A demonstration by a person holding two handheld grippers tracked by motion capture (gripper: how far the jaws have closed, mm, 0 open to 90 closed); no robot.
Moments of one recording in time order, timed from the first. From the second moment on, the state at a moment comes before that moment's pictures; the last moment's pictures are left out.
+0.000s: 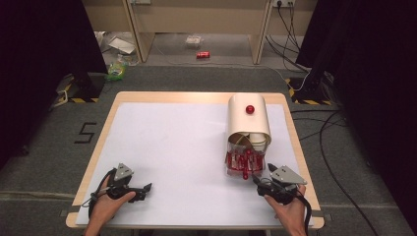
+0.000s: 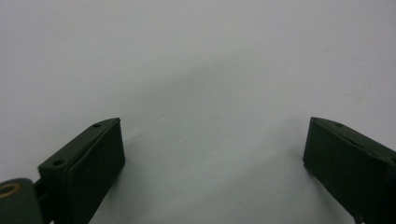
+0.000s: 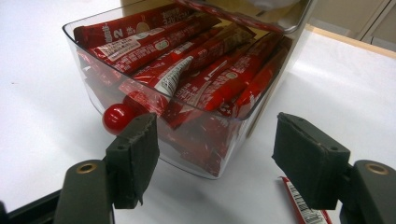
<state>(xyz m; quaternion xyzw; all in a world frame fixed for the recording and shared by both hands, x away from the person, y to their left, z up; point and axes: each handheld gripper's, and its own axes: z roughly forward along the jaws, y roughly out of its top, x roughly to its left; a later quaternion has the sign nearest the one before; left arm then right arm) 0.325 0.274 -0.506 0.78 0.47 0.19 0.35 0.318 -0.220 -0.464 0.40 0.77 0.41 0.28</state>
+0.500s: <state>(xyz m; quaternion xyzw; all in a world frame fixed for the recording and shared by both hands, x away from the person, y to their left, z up) 0.325 0.274 -0.506 0.78 0.47 0.19 0.35 0.326 -0.217 -0.465 0.40 0.77 0.41 0.29</state>
